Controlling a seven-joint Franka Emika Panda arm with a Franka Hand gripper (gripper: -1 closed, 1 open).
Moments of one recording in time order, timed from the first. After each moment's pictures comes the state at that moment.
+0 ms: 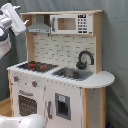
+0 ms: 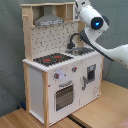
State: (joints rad) arm -1.21 -1.43 0.89 -1.72 0.14 2.66 -0.36
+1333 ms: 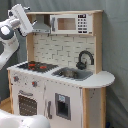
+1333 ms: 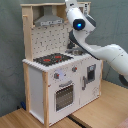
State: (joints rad) arm -1.45 -1.43 0.91 -1.50 0.13 2.49 -0.13
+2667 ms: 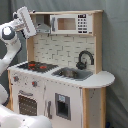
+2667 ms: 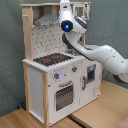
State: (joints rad) arm -1.61 -1.43 0.93 -1.27 0.14 2.23 0.06
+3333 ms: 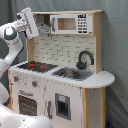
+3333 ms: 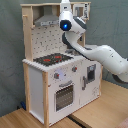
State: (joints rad) arm -1.62 -1.43 0.94 -1.28 0.14 2.16 0.09
